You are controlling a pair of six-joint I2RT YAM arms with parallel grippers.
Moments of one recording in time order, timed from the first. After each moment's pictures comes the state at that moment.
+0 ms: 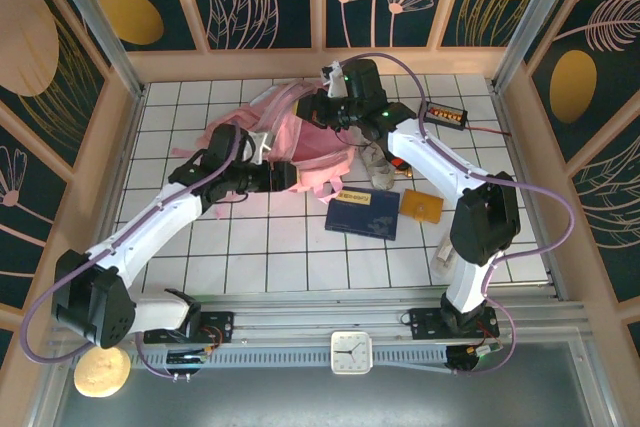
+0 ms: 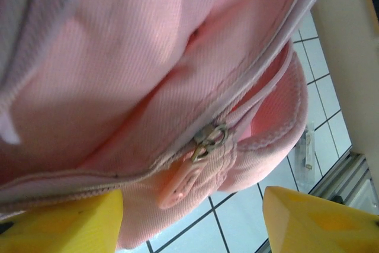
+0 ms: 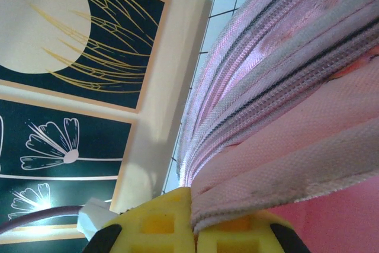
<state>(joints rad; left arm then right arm) -0.46 1.31 1.01 -0.45 0.44 -0.51 0.59 1.80 1.62 -0.25 -0.56 0.82</state>
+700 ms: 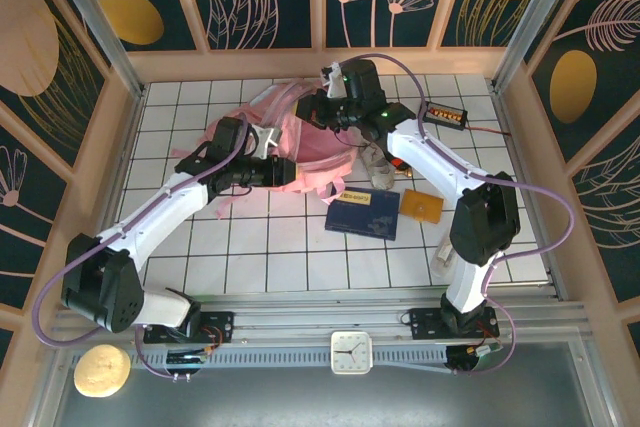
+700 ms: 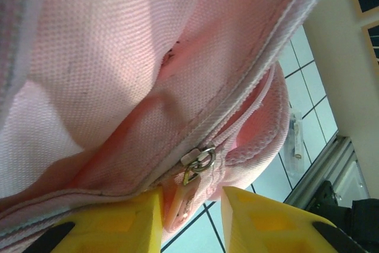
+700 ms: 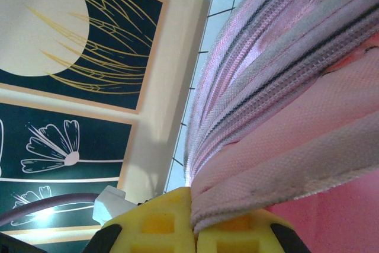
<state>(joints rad) -0.45 1.39 1.05 -0.43 0.54 -0.46 0.60 1.80 1.62 -0.25 -0.55 0.84</state>
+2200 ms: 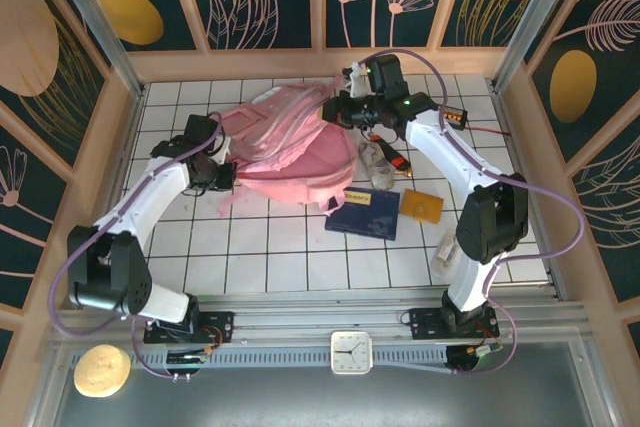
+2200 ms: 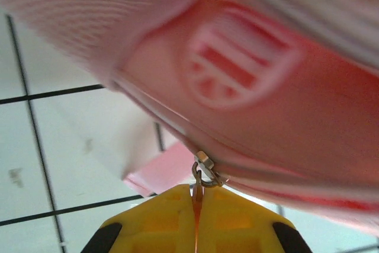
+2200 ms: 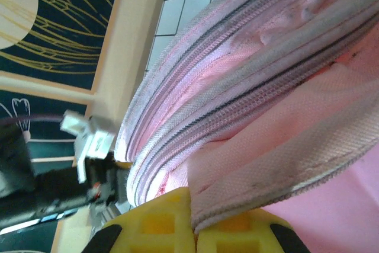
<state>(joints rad) -0.18 1.49 1.12 -0.84 0.06 -0.14 0.47 1.78 1.65 -0.51 -0.62 0.58</state>
